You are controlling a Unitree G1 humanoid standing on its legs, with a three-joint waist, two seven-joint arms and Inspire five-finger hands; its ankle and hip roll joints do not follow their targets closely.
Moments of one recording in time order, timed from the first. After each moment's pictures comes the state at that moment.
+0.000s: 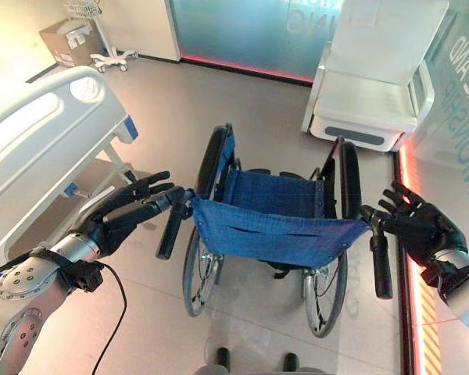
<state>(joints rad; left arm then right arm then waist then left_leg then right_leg) 0.26 0.97 0.35 -0.43 -0.82 0.46 -0.20 0.25 -0.76 -0.27 -0.48 1.11 0.46 -0.31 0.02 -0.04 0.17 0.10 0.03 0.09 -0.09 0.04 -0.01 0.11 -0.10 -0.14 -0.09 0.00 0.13</state>
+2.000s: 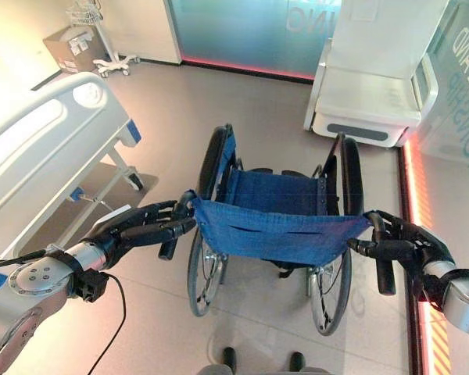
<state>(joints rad) 0.28 1.15 0.20 -0.42 -0.76 0.48 -0.15 0.24 -0.93 -0.13 -0.44 0.99 0.59 -0.37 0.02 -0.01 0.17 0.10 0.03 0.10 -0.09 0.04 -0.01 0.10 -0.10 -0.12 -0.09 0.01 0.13</state>
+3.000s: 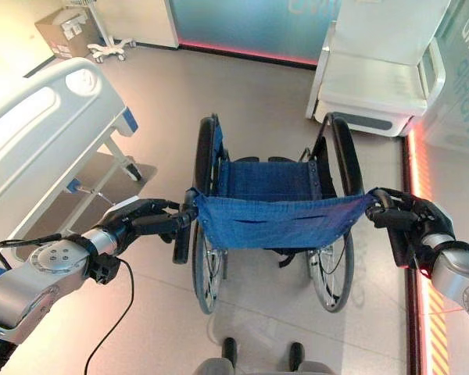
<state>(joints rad) 0.07 1.20 0.00 -0.34 -0.76 0.49 -0.09 -0.01 -0.94 -0.03 -0.28 0.98 0.56 -0.50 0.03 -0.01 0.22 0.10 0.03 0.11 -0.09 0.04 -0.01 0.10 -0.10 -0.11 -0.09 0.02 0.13</state>
